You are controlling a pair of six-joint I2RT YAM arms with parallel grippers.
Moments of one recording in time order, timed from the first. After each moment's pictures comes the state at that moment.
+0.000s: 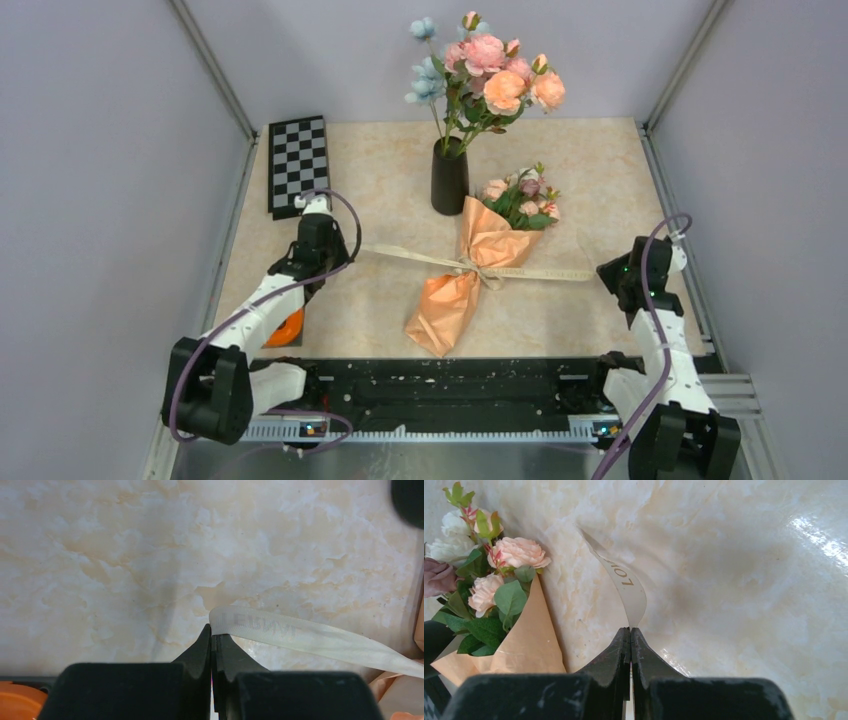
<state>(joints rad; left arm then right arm) -0.25 1.16 0.61 -0.15 -0.14 -0.44 -0.20 0.84 0.44 -0.33 0.04 0.83</state>
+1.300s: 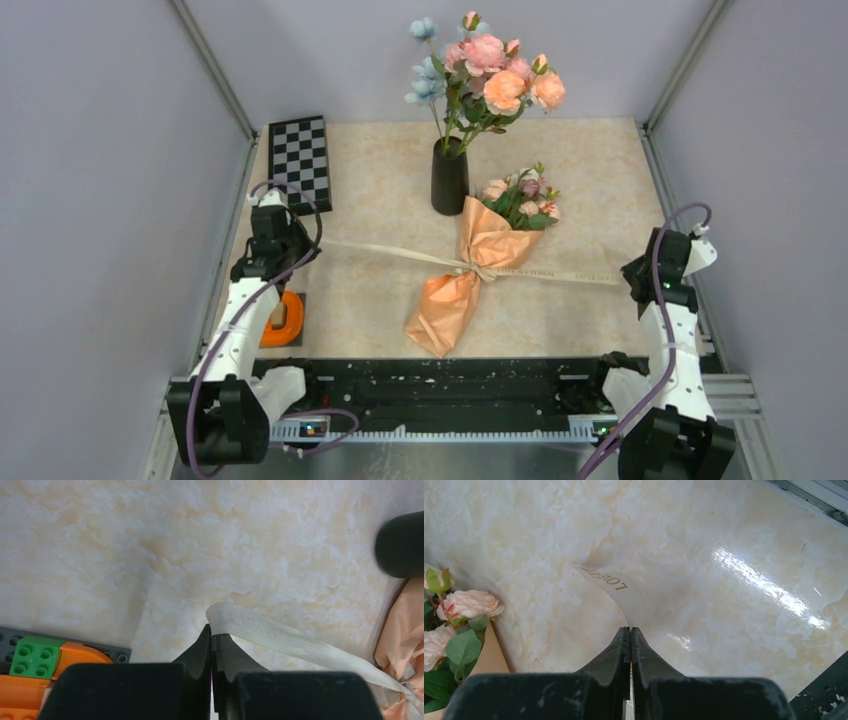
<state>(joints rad) 0.04 1.03 0.72 -0.38 0.02 -0.45 -0.29 0.83 0.58 -0.51 0.25 0.67</state>
